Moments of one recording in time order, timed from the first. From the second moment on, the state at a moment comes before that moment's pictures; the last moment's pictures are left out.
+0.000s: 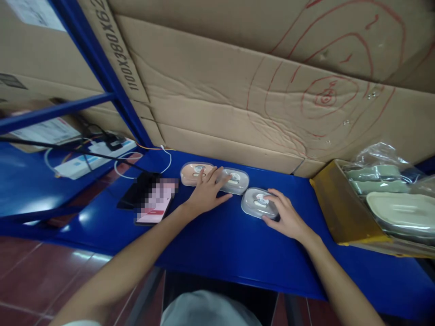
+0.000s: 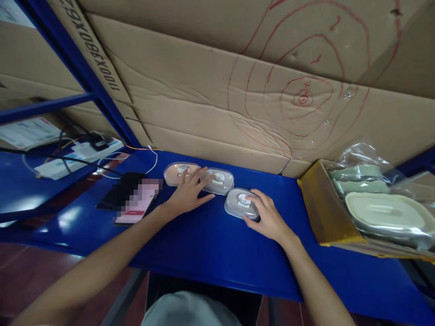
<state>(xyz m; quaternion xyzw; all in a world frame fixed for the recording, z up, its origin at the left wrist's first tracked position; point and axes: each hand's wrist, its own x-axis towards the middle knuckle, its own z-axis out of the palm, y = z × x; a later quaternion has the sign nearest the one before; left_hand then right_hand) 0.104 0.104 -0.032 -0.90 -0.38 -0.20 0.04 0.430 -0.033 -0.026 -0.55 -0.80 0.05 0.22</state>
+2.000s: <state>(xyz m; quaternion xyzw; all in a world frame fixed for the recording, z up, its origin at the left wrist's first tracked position) 0.069 0.117 -0.014 -0.89 -0.44 -0.14 0.04 0.434 -0.036 -0.009 -0.53 -0.82 0.02 0.20</state>
